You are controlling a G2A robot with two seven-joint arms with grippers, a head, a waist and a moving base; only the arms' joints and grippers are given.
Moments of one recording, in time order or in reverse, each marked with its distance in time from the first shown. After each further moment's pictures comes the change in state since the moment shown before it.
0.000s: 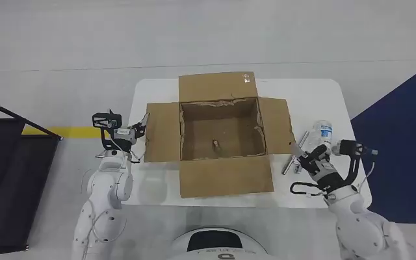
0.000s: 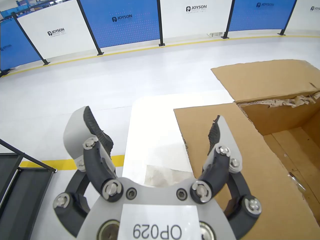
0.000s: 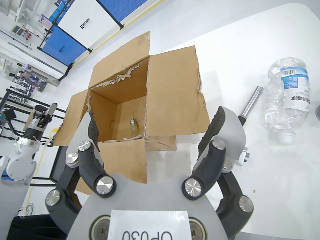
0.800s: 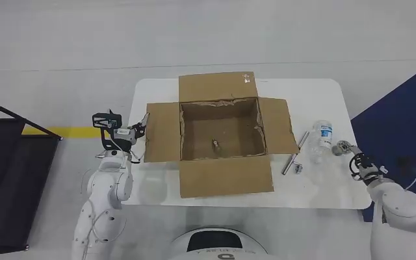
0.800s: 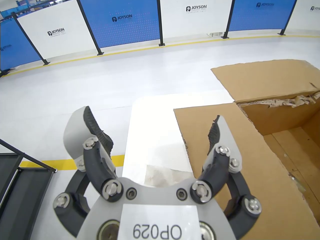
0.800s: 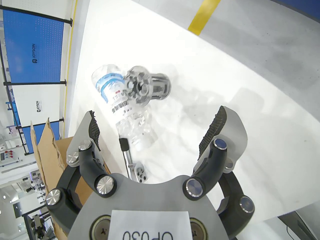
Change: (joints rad) left arm 0.000 0.000 0.000 0.000 0.000 0.000 0.000; right arm 0.419 0.049 0.336 0.761 0.334 0.275 0.198
